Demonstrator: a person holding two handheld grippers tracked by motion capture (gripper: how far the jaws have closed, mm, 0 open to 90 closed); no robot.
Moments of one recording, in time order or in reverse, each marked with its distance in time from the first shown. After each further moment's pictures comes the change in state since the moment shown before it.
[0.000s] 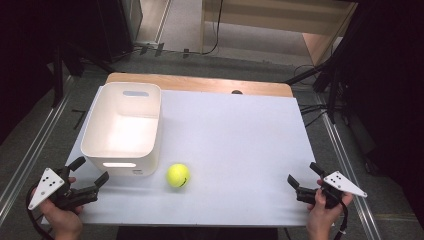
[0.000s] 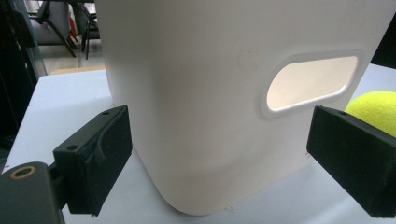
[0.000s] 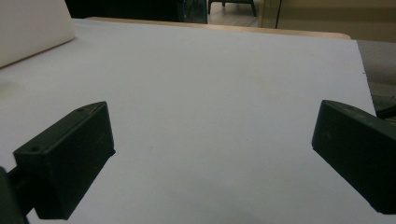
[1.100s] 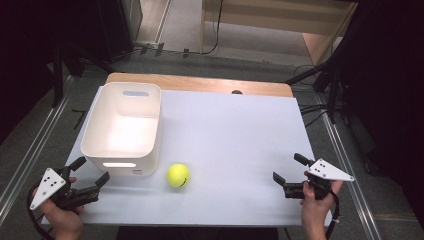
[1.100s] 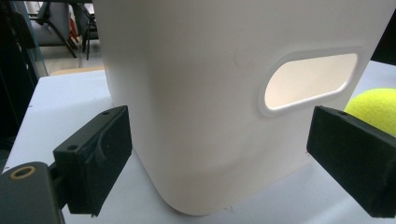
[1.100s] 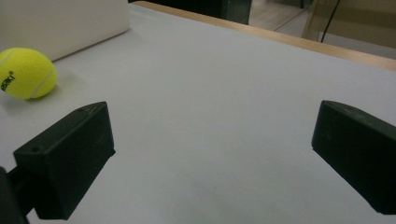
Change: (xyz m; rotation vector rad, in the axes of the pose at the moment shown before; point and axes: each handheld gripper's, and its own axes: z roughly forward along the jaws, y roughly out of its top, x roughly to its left) left arm -0.002 0.000 0.000 0.000 0.000 0.012; right arm 0.042 0.052 0.017 0.086 0.150 -0.135
